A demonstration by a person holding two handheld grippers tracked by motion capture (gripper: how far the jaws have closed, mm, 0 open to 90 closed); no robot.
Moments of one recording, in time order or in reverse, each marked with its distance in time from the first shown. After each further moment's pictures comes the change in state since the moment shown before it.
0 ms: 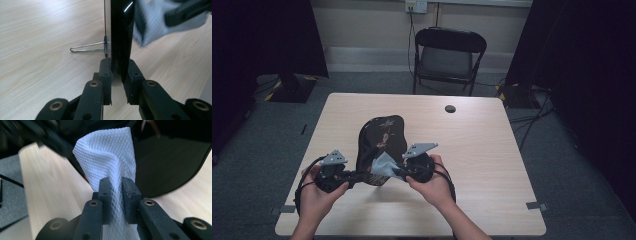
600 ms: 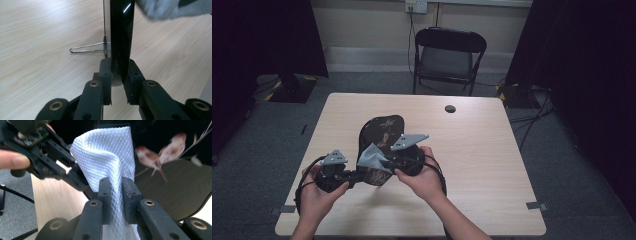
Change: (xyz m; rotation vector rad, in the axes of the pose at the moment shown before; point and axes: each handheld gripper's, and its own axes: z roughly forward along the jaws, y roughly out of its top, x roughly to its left) left arm 0.000 0.001 0.001 -0.002 -0.002 0.004; right arm 0.014 0.035 0.002 -0.051 0.012 -0.031
